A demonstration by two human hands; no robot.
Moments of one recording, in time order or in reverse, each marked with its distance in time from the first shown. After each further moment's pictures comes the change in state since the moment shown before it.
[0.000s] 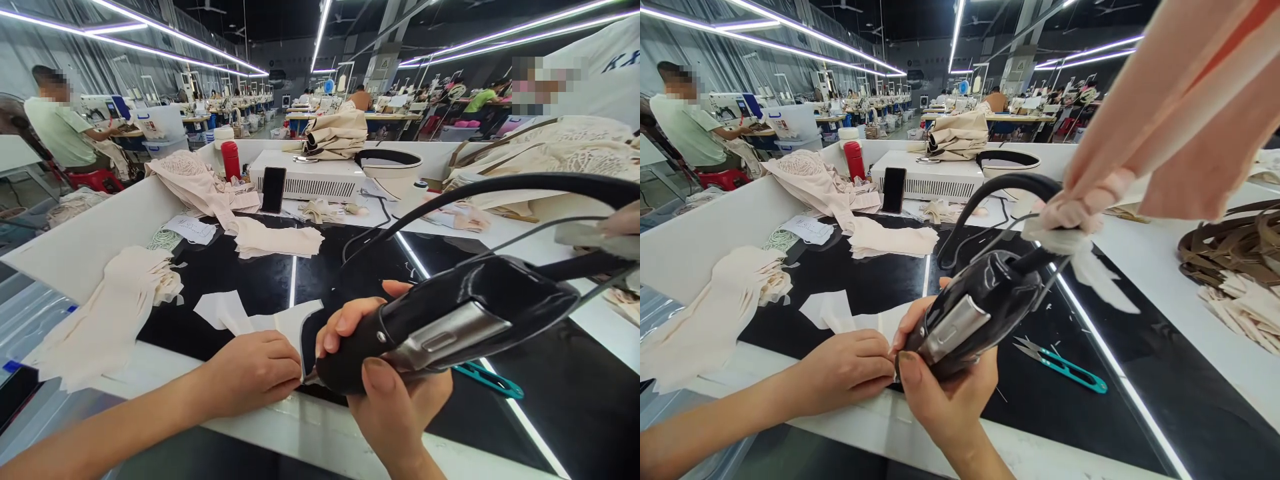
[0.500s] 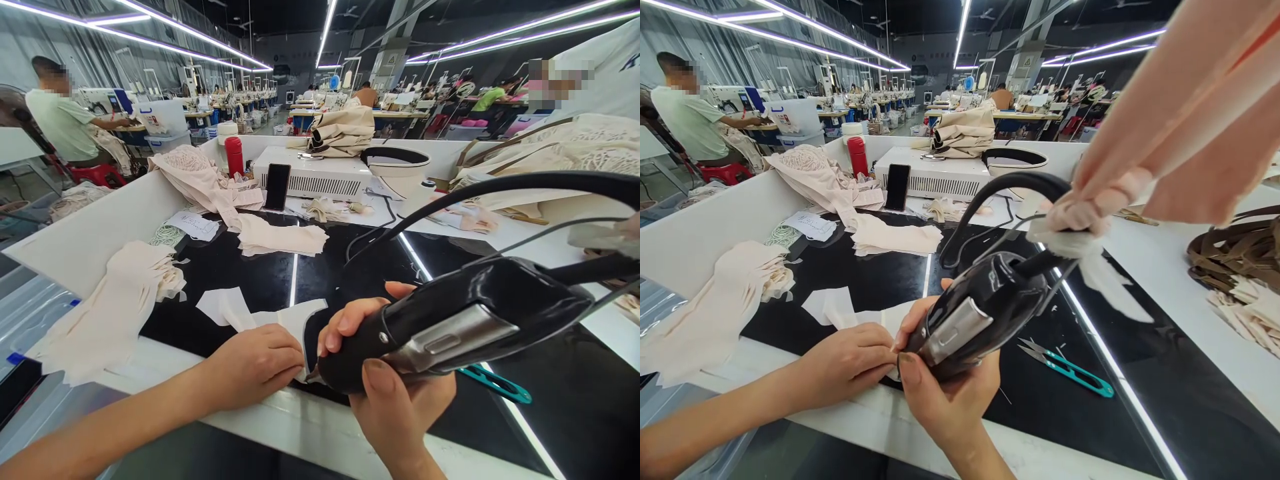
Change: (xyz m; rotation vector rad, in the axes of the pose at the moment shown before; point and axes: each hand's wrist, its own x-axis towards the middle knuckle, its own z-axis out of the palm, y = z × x) left_hand 0.001 0.001 -0.003 -0.085 0.048 -0.083; right_hand -0.001 0.002 0.001 -0.007 -0.001 0.016
